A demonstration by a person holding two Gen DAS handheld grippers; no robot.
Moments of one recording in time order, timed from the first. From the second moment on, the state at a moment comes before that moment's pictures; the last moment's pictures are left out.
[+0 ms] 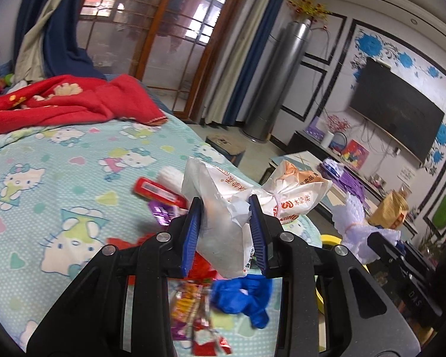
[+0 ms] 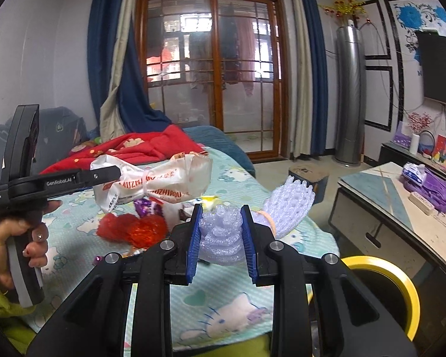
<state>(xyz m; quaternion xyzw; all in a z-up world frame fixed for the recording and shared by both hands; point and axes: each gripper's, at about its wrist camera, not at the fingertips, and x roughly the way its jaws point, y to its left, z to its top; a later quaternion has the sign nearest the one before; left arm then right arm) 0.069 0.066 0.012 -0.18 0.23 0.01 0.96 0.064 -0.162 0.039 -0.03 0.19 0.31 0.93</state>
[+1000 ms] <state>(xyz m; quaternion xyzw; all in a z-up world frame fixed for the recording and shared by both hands) 0.106 -0.066 -0.021 -0.08 0.30 -0.09 0.95 0.071 -0.281 0.024 0.04 0.23 0.19 0.95</state>
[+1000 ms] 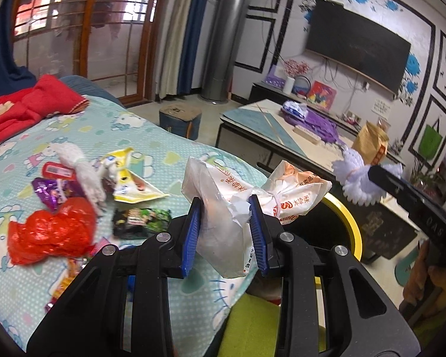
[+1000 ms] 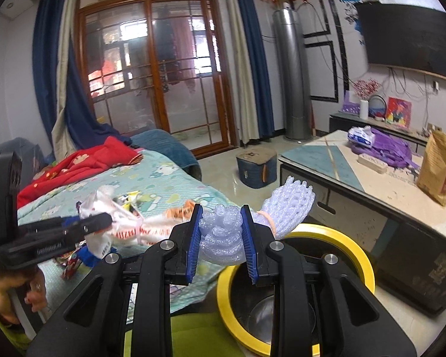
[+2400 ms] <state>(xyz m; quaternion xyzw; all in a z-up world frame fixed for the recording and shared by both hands) 0.155 -0.175 -0.089 0.01 0.40 -0.18 0.90 0.130 -0.351 -0.040 0.17 0.36 0.07 0.92</state>
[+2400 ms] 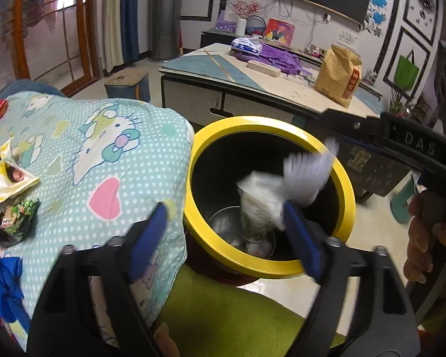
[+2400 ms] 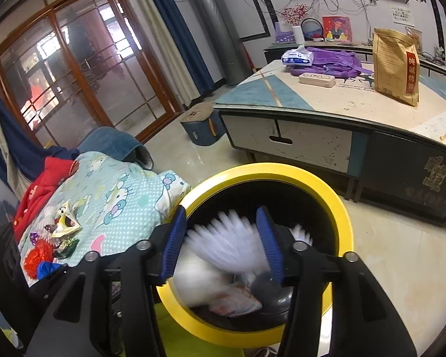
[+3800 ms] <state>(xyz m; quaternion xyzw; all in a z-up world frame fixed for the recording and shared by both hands) 0.089 0.002 0.002 -0.14 0.24 0.01 0.96 0.067 -0.198 0.034 0.03 0.25 0.25 0.94</state>
